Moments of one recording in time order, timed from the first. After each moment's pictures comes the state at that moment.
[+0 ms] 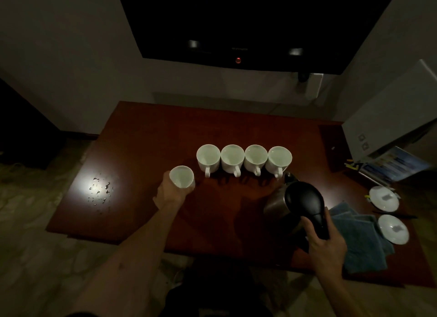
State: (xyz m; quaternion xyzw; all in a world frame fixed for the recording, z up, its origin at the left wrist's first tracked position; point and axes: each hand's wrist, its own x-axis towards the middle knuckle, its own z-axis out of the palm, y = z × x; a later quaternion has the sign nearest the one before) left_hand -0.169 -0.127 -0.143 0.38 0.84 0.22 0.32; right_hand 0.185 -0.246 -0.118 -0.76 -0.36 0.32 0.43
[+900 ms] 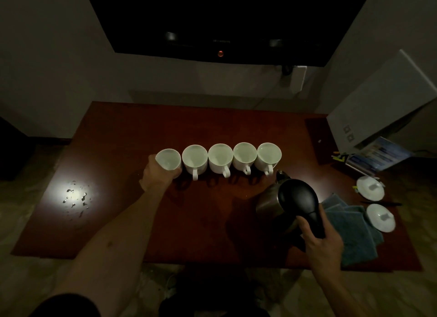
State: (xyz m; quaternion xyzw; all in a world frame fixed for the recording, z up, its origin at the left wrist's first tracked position) left_hand -0.182 -0.054 -0.154 0.42 0.82 0.22 0.31; right_hand 0.180 -0.245 -0.123 -0.78 -0.37 0.26 0.43
